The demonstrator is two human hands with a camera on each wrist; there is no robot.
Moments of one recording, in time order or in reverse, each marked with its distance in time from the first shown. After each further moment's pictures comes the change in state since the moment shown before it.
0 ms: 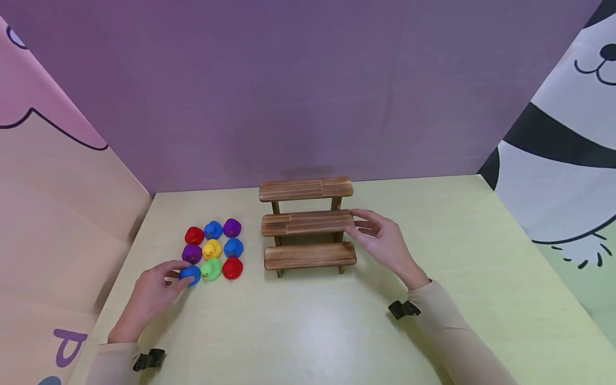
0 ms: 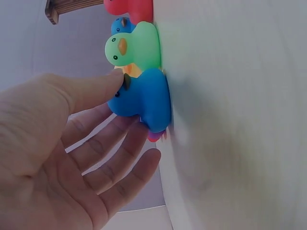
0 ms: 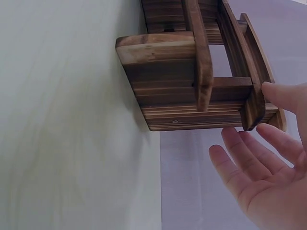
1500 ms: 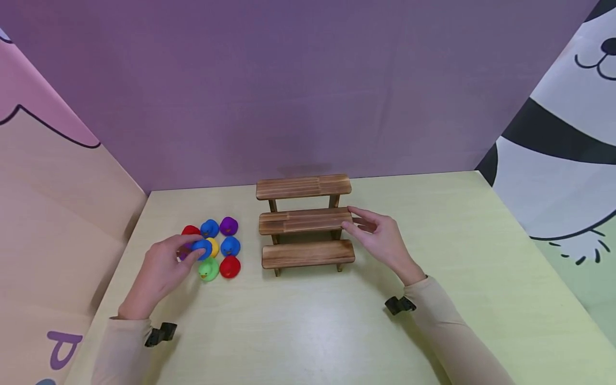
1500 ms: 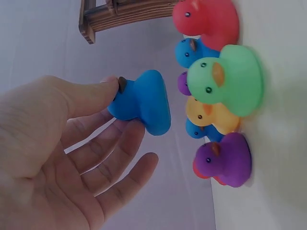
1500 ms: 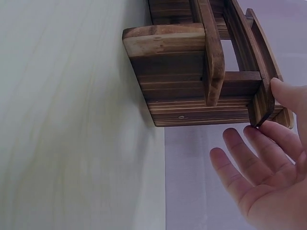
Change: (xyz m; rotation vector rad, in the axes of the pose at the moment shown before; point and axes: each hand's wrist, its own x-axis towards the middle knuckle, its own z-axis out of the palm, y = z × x) left_hand 0.033 0.053 -0.016 0.051 0.100 0.186; right_hand 0.005 0.005 0.002 -0.047 0.015 0.040
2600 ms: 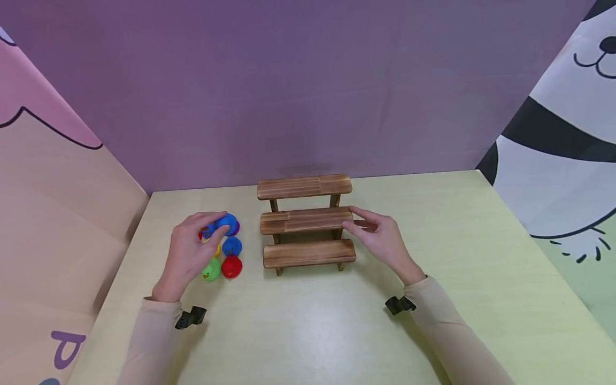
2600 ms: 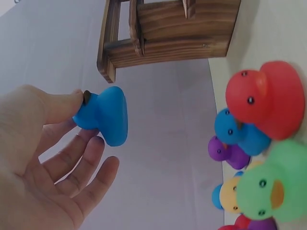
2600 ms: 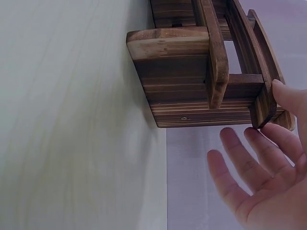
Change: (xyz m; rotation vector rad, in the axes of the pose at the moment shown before) left_hand 0.032 0.042 0.020 -0.175 0.201 0.099; right_hand -0.001 0.001 0.002 0.045 -0.003 -0.004
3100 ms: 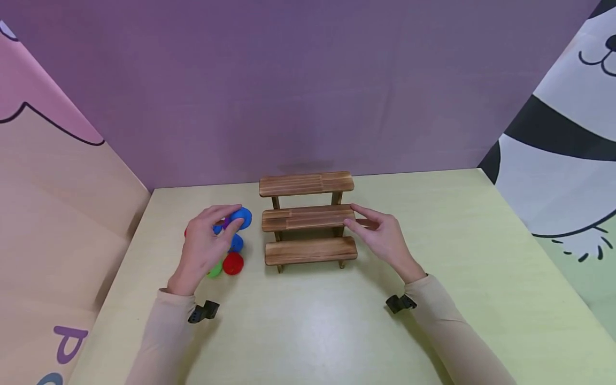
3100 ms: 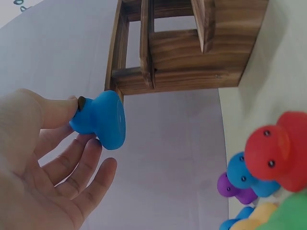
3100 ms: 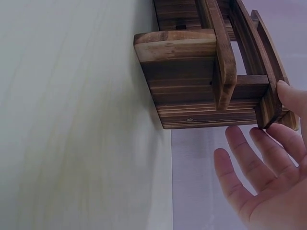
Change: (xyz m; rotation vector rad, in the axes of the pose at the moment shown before) left_hand 0.006 0.020 0.012 -0.086 -0.053 -0.073; right_hand 0.000 0.002 0.001 0.018 0.004 0.005
